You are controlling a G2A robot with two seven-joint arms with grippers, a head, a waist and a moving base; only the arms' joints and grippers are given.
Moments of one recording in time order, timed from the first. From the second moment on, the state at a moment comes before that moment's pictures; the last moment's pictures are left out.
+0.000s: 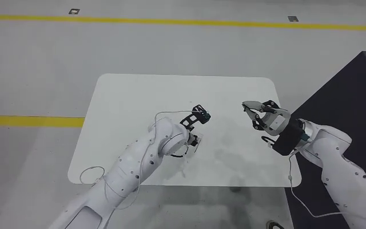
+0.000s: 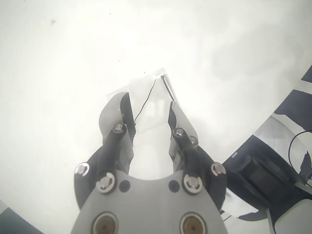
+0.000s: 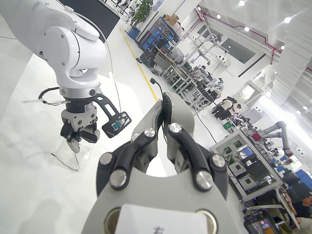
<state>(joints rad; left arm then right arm) 0.63 -1.42 -0.67 -1.33 1.01 -0.14 -1.13 -1.23 -0.82 1.44 -1.80 -1.59 -0.58 -0.64</state>
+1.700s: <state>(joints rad) 0.46 -1.60 -0.54 -0.86 0.92 -0.18 -1.16 -1.23 -0.82 1.44 -1.80 -1.59 -0.58 -0.64</state>
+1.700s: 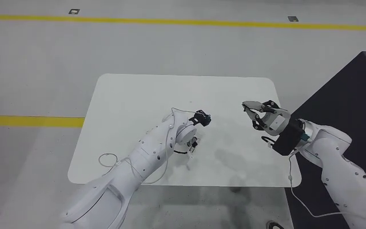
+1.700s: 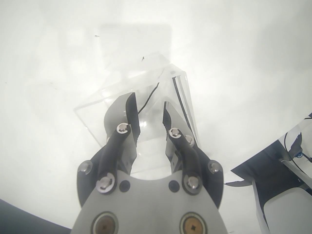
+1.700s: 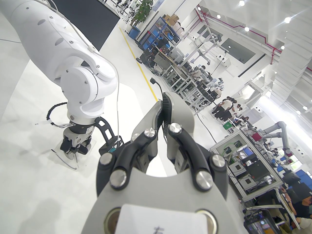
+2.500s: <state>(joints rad) 0.46 -1.62 -0.56 -0.90 0.93 -0.18 -1.19 -1.23 -0.82 1.44 -1.80 -1.59 -0.58 -0.64</state>
